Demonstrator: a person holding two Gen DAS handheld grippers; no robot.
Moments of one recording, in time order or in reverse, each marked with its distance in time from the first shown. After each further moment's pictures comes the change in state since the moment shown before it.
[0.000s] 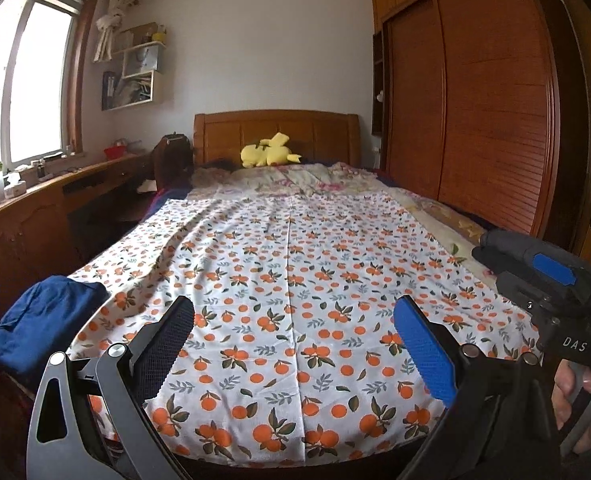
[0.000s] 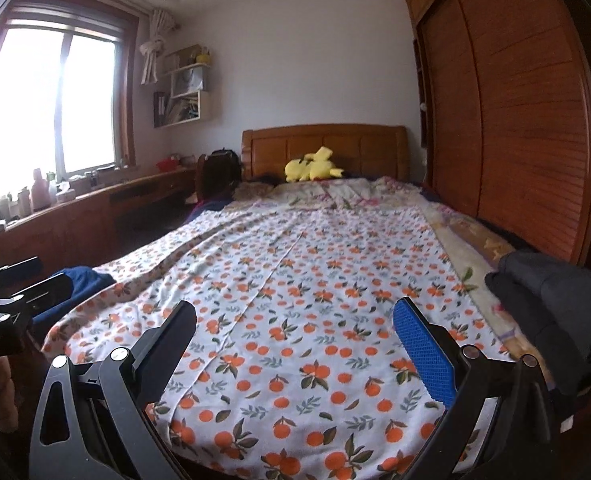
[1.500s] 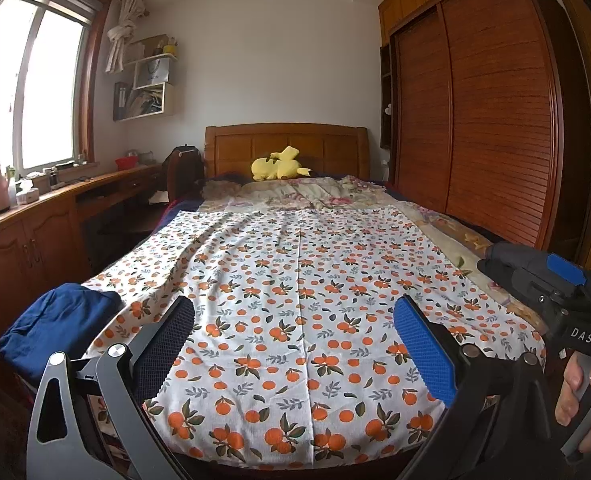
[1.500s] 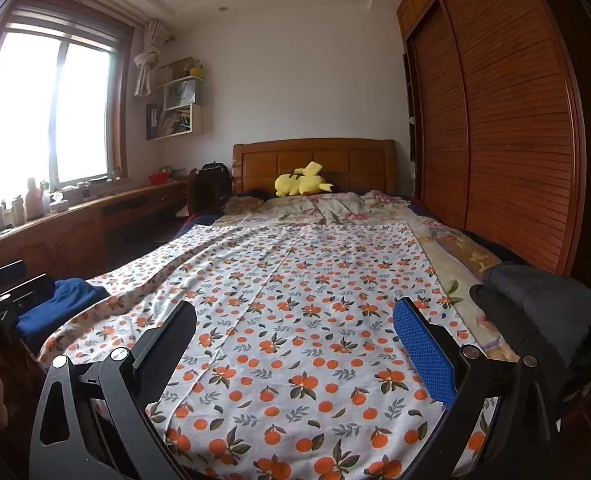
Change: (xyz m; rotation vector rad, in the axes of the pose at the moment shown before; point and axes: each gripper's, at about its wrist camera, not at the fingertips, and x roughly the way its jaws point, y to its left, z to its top) left arm -0.021 0.009 0.004 -0.007 -0.043 0.034; right arm -0.019 0.004 0.007 -0.006 -0.043 -0.039
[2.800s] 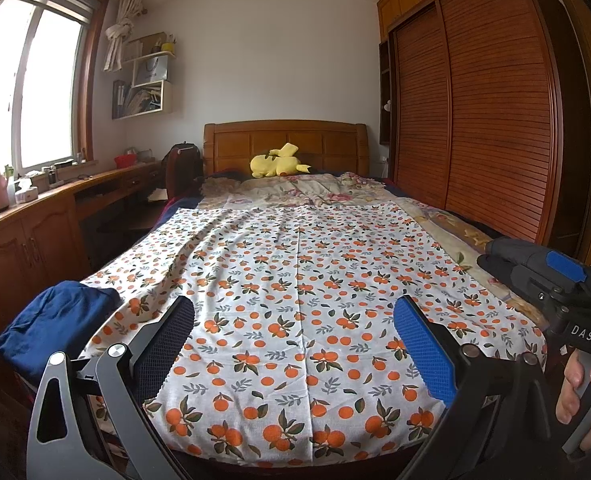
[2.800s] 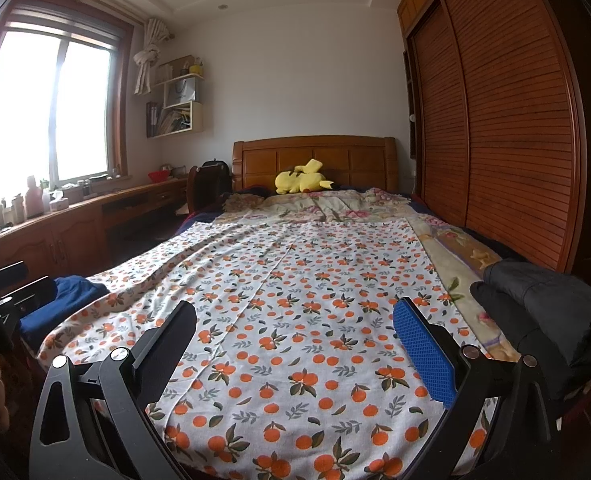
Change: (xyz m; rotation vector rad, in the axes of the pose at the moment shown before) left arm 0.003 -0.001 -0.007 0.005 0.007 -0.001; right arm 0.001 0.000 -0.002 0.004 0.006 0.001
